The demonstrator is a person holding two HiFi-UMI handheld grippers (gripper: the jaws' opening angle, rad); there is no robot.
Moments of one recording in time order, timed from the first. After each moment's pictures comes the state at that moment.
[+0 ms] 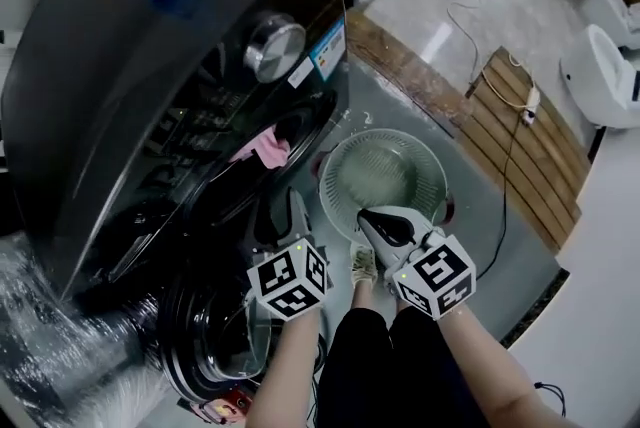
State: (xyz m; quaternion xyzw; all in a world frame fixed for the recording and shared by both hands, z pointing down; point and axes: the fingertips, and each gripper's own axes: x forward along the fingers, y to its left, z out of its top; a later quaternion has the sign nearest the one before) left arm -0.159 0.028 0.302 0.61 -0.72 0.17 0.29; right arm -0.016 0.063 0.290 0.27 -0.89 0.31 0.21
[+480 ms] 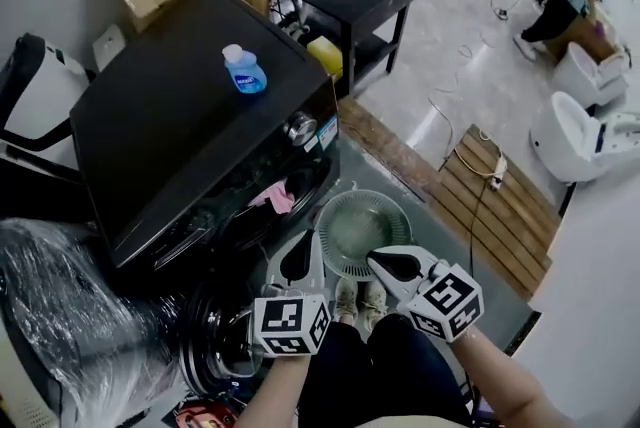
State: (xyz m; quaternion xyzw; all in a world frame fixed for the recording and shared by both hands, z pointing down) left arm -0.064 0.053 0.082 0.77 -0.58 0.11 0.24; right arm 0.028 0.094 0.096 0.24 -0.91 0.25 0.22
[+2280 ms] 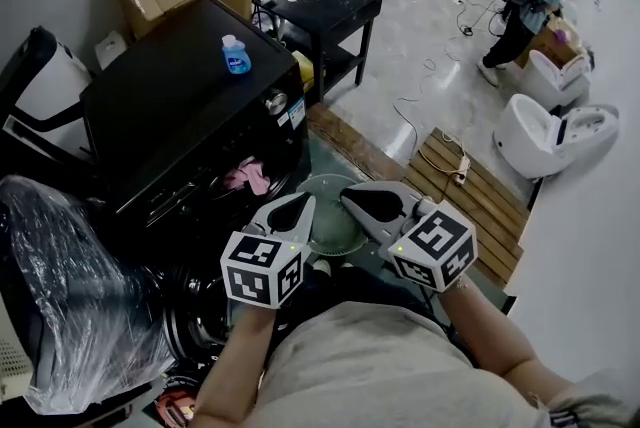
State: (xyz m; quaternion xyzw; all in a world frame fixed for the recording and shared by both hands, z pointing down) left arm 0.005 0.123 -0.018 0.85 -0.45 0.14 0.23; right arm 0.049 0.135 -0.055 0.26 -0.94 0.12 0.18
